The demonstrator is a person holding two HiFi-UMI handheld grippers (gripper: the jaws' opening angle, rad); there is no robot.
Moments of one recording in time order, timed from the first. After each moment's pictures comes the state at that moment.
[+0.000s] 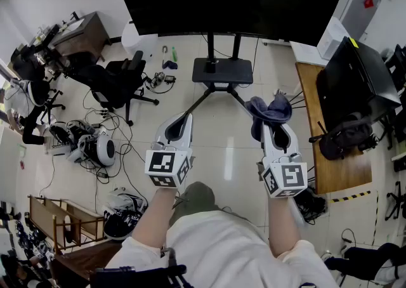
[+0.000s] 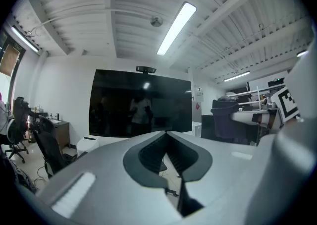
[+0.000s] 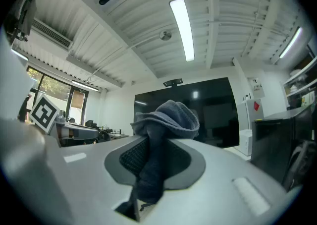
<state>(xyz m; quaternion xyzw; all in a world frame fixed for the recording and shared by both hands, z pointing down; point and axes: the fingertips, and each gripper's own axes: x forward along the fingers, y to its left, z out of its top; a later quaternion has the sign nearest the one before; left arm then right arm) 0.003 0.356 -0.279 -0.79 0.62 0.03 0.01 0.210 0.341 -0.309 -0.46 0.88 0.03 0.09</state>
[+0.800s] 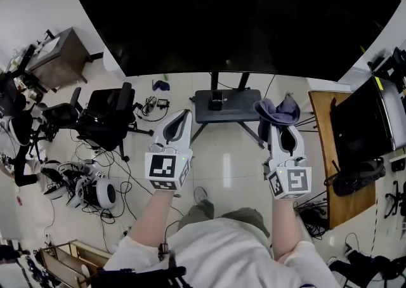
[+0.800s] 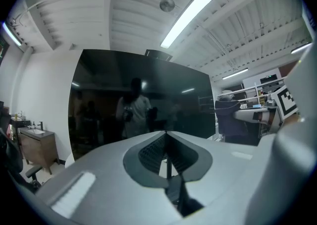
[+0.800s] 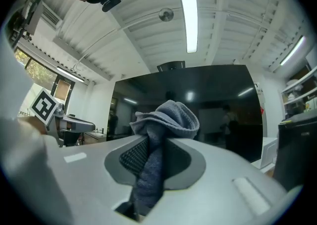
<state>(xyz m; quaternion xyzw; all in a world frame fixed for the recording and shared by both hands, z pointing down) -0.233 -0.024 -0.264 -0.82 0.58 0.02 0.03 -0.007 -0.019 -0.281 -0.52 0.85 0.06 0.07</state>
